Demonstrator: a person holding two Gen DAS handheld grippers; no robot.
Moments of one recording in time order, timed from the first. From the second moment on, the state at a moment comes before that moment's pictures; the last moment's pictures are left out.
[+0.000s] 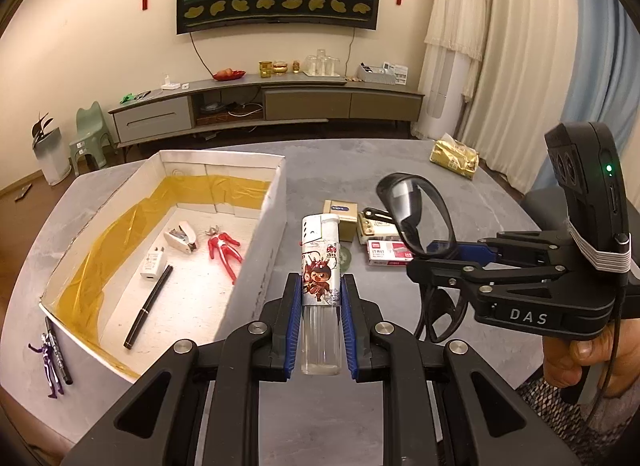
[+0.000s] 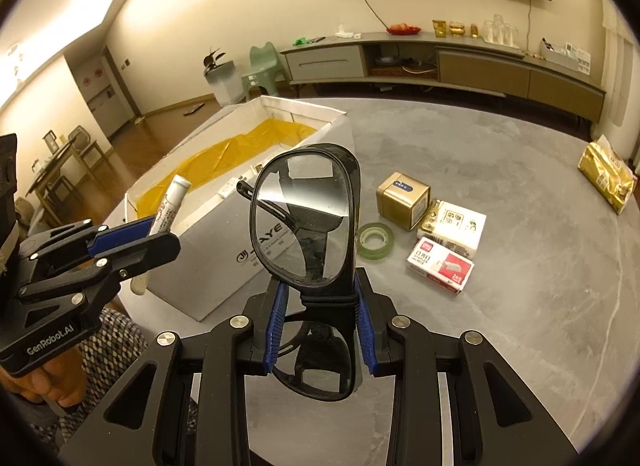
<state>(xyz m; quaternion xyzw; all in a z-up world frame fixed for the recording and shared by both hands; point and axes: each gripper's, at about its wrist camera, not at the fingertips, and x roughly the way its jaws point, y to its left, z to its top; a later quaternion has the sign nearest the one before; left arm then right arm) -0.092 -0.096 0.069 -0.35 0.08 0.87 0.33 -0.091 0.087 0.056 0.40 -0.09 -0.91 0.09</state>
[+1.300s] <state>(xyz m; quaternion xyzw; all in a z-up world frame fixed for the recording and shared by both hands) -0.143 -0.204 0.070 -0.35 -0.02 0.89 0.30 -0.133 0.016 0.101 0.41 -0.05 -0.90 0.13</state>
